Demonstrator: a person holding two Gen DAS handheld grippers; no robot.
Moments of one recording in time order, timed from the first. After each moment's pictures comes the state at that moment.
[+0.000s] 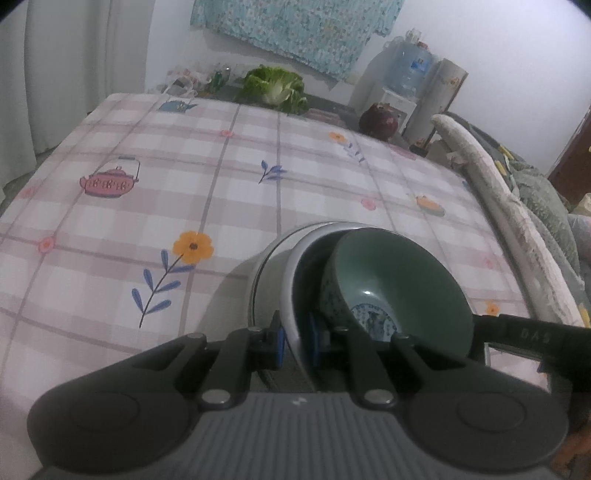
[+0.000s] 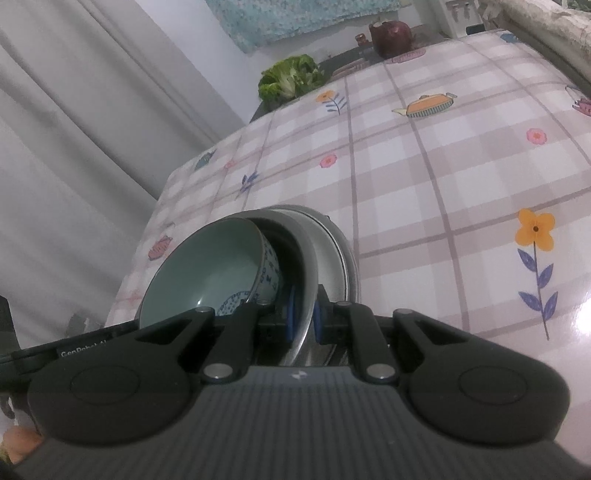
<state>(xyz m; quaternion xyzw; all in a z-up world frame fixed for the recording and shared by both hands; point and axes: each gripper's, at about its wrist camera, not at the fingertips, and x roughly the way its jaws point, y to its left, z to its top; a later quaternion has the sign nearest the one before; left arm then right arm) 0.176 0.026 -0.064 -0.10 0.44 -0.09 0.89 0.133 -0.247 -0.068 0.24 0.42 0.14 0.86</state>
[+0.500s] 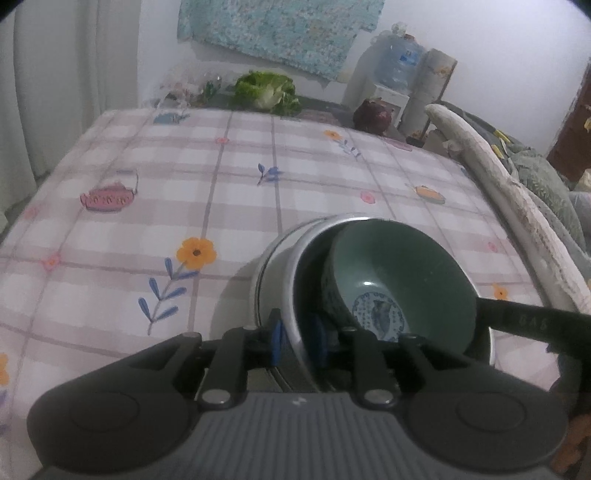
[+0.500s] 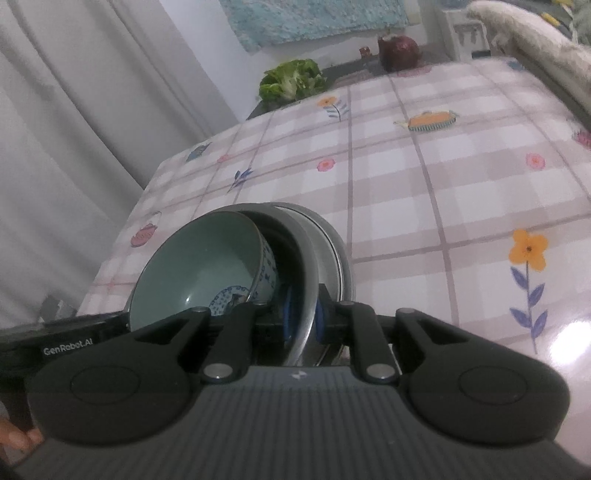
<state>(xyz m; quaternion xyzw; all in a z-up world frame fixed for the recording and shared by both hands) 0.167 0.020 -0.060 -0.06 0.42 -0.10 0.90 0.129 -0.234 -0.065 0.18 0.41 0.13 0.89</state>
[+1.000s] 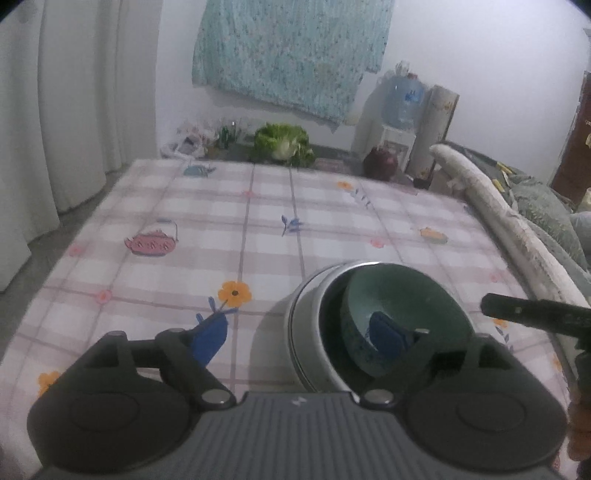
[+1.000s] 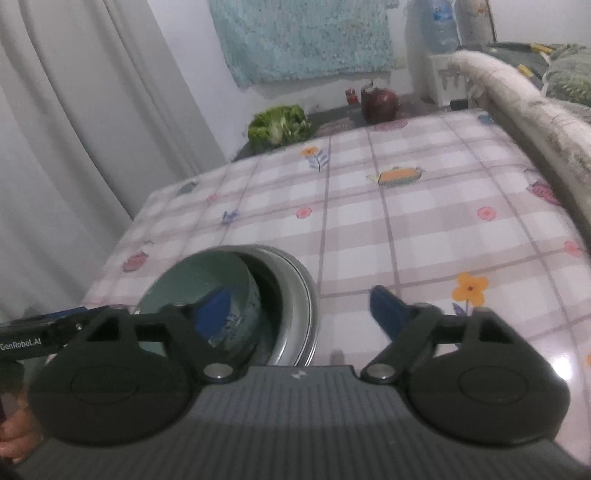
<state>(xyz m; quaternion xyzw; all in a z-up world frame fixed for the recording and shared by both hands) 0.128 0.038 -0.021 -0.05 0.35 -0.07 0.93 0.097 -0.257 -0.026 0.16 0.35 0.09 0.92</state>
